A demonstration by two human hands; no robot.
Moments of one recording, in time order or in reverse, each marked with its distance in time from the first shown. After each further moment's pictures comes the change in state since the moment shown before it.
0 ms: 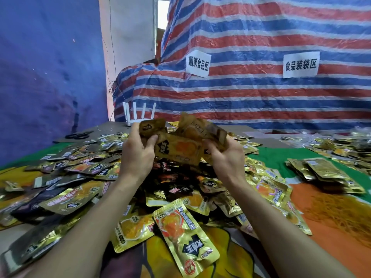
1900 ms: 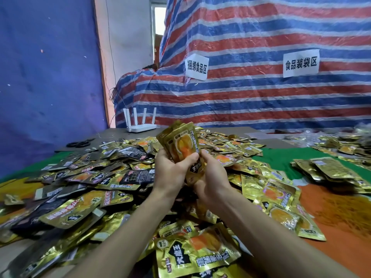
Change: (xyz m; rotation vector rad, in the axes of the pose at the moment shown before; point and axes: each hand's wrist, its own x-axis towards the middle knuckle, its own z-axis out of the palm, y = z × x) left_hand -0.034 0.031 0.048 -0.608 -0.125 -0.402; right_hand -0.020 -0.022 0.042 0.988 -0.089 0.853
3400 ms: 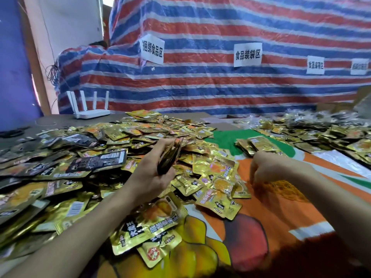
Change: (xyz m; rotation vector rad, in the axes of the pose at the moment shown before) left_hand -0.045 0.003 0.014 0.414 -0.682 0.305; right_hand -0.081 -0.171 -0.169 -2.182 0.305 0.193
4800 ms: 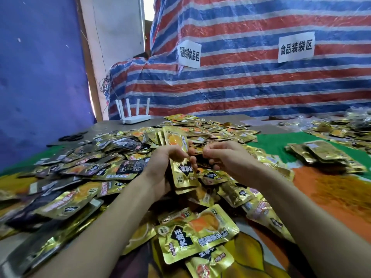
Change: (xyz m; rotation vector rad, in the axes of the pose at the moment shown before) left_hand 0.013 -0.006 -0.049 -0.949 0.251 -0.659; right_hand 0.016 -0.174 0.021 1.261 -0.143 -0.571
